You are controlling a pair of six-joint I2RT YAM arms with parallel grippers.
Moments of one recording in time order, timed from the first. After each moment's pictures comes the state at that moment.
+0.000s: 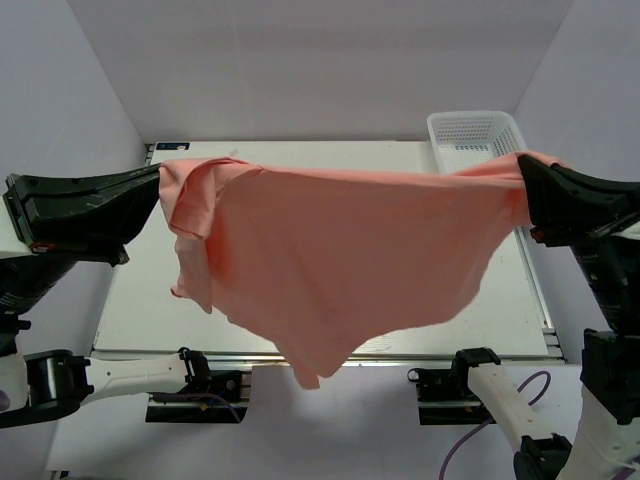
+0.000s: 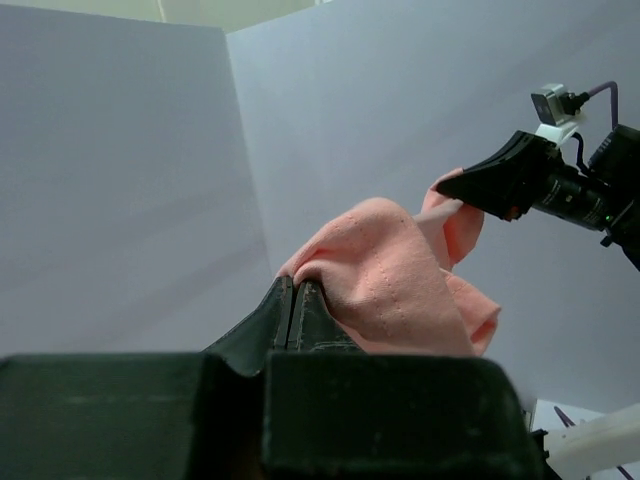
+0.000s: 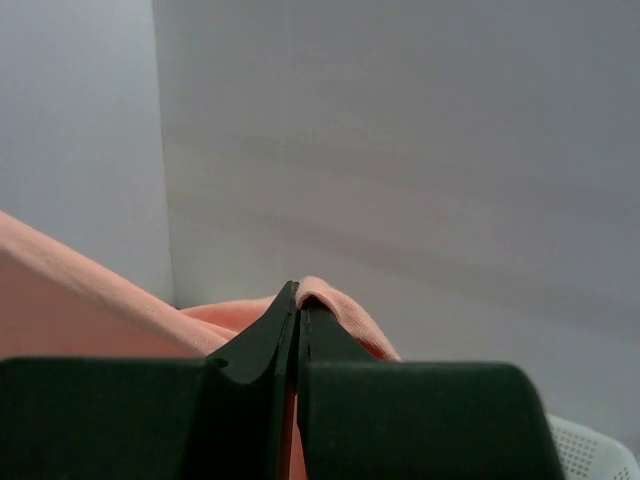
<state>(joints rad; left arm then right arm) -1.17 0.89 1.96 -0.50 -0.09 0.21 0.12 0.74 1.69 -0.40 -0.38 0.15</state>
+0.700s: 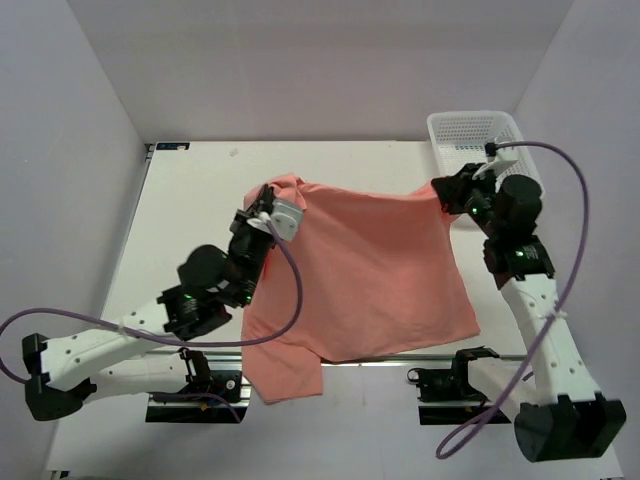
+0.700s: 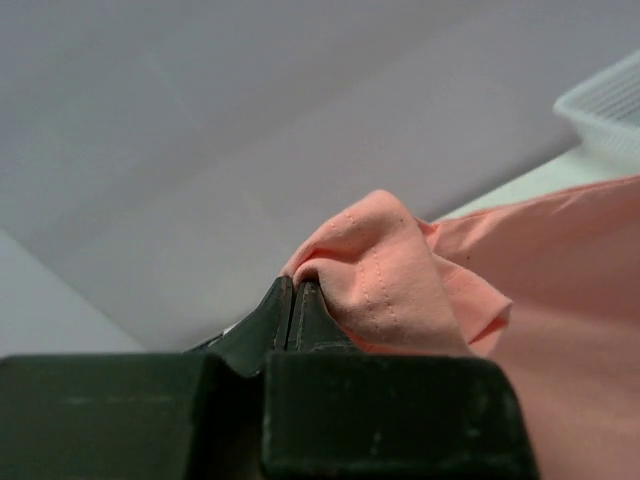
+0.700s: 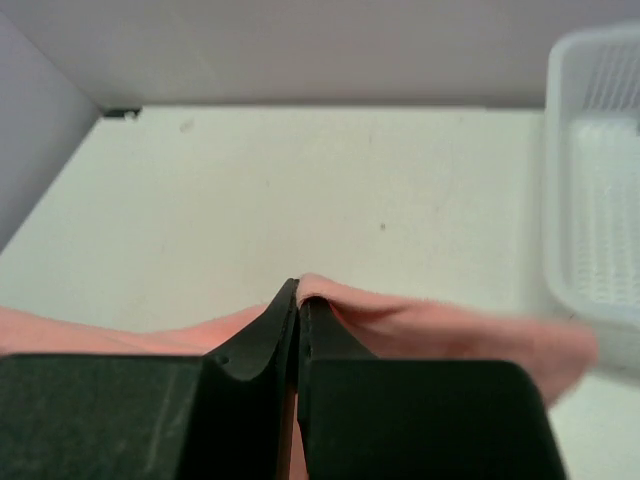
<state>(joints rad) -1.17 0.91 1.01 0.26 -0.82 0.72 0.12 0.93 1.01 -0.16 -0.29 0.26</state>
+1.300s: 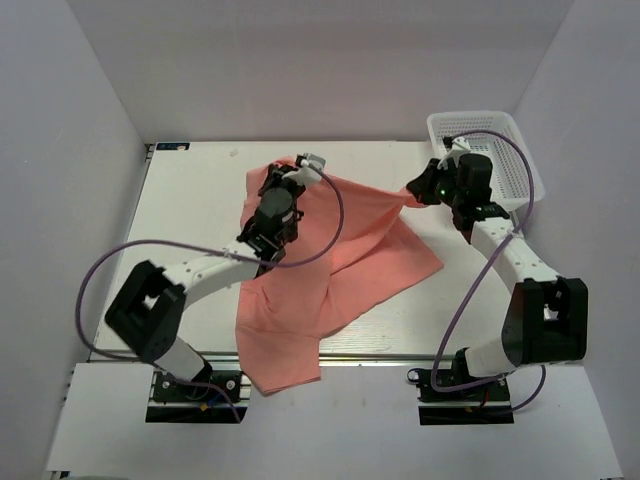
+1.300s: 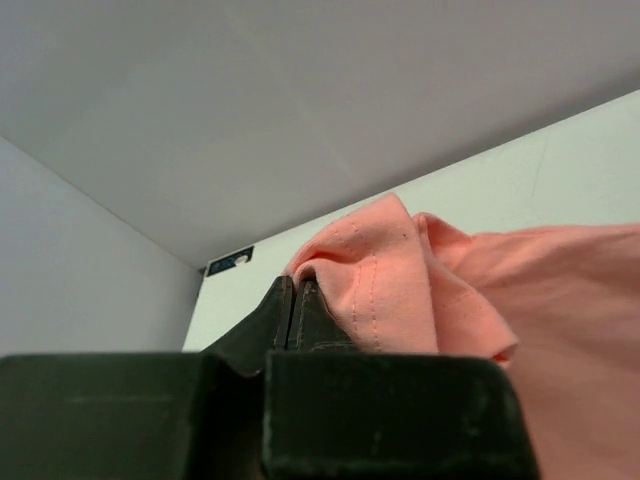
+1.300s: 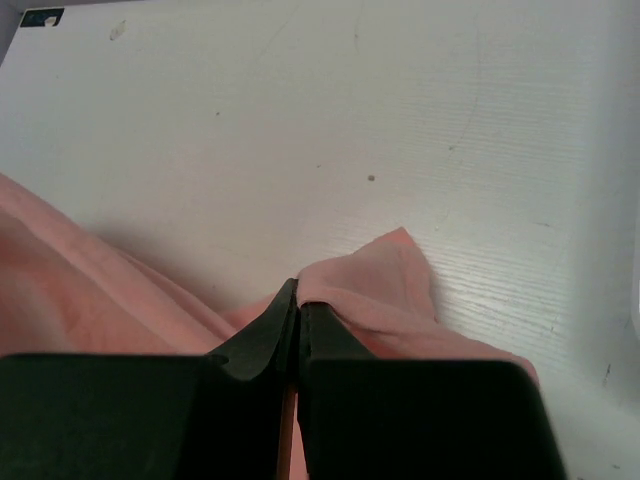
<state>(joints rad) -0.73 1.52 0.95 0.70 -0.77 0.67 0.12 1.43 1.01 0.03 -0.35 0.26</state>
